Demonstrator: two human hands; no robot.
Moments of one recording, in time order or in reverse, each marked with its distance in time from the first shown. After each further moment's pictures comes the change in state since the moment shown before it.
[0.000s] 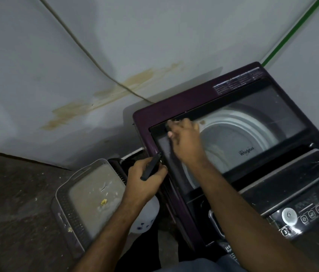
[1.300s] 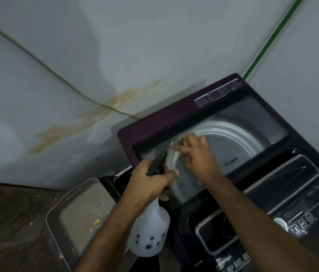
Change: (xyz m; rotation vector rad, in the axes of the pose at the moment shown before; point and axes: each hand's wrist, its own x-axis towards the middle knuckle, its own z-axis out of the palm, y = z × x) left_hand 0.010 0.071 0.032 -0.066 -0.169 -0.162; right_hand -0.017 0.072 -0.039 -0.103 0.017 -0.238
